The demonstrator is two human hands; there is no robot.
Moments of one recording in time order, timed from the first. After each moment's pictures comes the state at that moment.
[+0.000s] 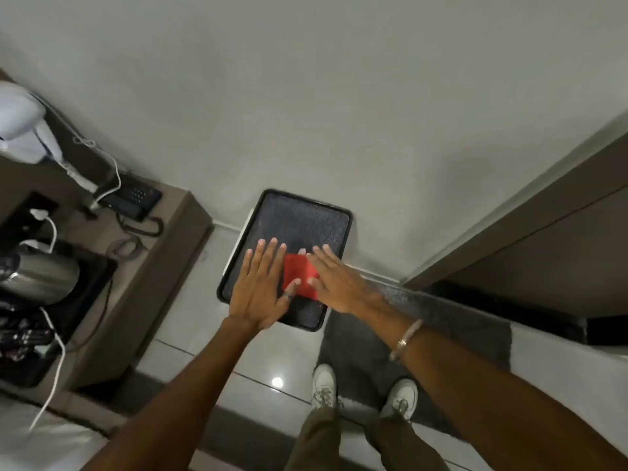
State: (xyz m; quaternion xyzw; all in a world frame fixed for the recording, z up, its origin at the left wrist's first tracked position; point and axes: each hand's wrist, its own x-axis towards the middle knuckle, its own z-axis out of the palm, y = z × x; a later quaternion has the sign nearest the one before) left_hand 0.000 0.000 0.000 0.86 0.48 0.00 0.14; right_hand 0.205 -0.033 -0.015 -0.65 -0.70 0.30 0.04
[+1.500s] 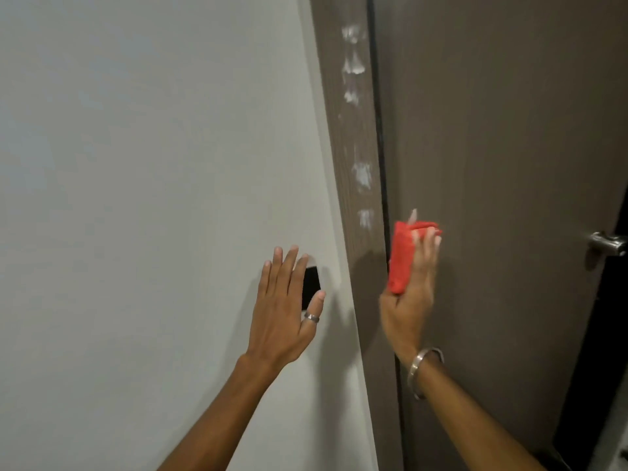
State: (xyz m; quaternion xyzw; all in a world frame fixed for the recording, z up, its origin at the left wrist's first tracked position) left_hand 0.346 0.028 0.413 0.90 0.14 0.40 -0.04; right_hand 0.497 -0.117 0.385 -0.65 -0.29 -0.30 0.64
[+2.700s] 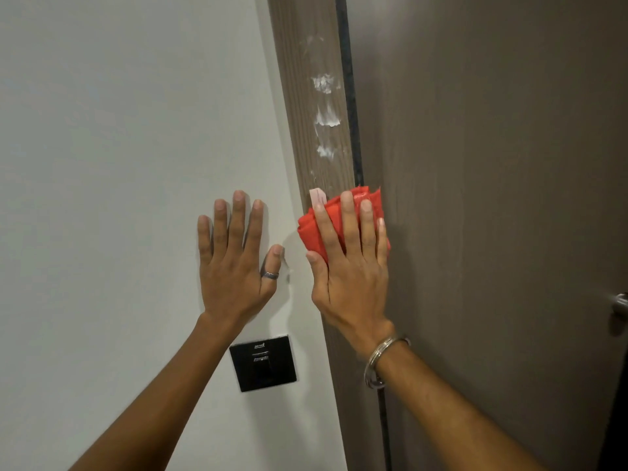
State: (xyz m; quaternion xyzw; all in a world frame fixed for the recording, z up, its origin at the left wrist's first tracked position) left_hand 0.446 0.111 0.531 0.76 0.19 0.55 -0.30; right_hand 0.567 -0.044 0.503 -0.67 -0.37 -0.50 0.40
